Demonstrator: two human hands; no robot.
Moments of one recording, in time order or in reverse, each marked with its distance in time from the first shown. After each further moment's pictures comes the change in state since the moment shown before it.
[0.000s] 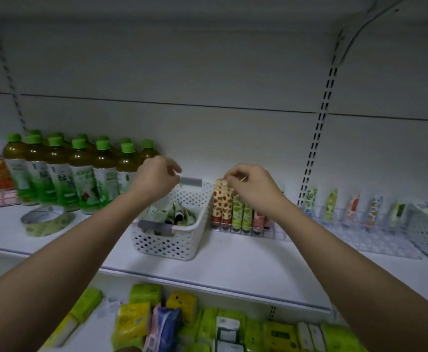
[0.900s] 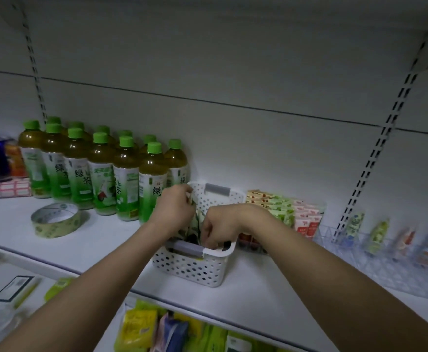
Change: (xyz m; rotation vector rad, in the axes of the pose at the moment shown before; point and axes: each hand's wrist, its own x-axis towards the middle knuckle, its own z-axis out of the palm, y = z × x) left_hand -0.002 -0.048 0.034 -0.131 -0.038 -0.218; right_hand 0.063 -0.033 0.110 -0.657 -1.000 -0.009
